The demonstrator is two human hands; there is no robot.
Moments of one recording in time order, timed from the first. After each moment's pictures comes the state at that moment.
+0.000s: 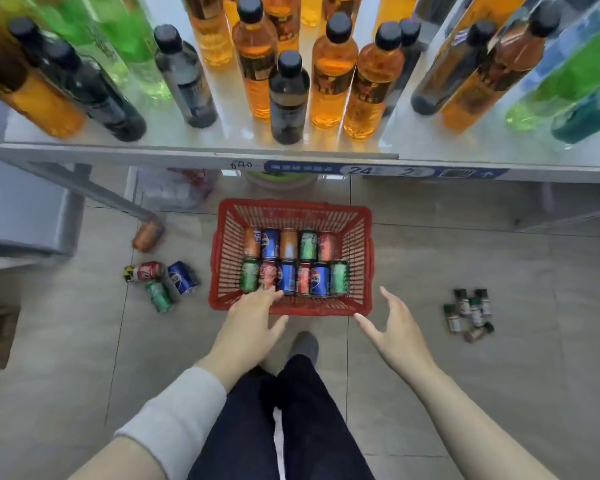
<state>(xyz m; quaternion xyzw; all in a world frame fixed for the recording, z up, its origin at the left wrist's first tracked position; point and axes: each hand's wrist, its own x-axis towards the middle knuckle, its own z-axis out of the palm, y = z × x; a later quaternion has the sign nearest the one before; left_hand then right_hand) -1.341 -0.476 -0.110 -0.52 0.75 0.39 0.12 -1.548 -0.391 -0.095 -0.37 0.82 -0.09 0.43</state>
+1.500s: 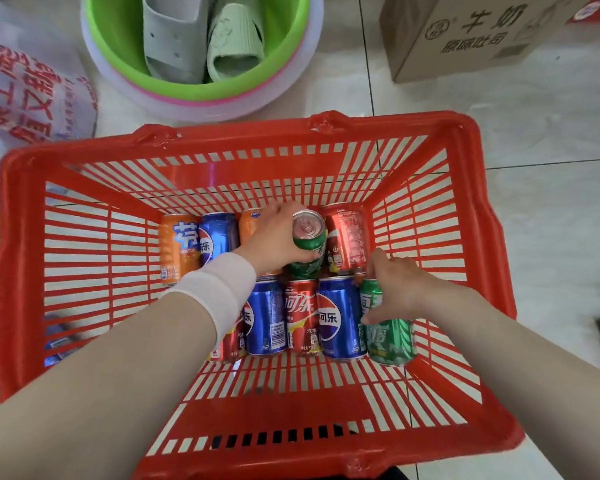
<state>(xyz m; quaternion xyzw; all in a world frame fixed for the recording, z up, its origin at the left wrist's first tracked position) -1.475 -0.638 -0.609 -0.44 0.78 0.44 0.10 -1.626 -0.516 -0.552 -0.46 0.71 0.20 0.49</state>
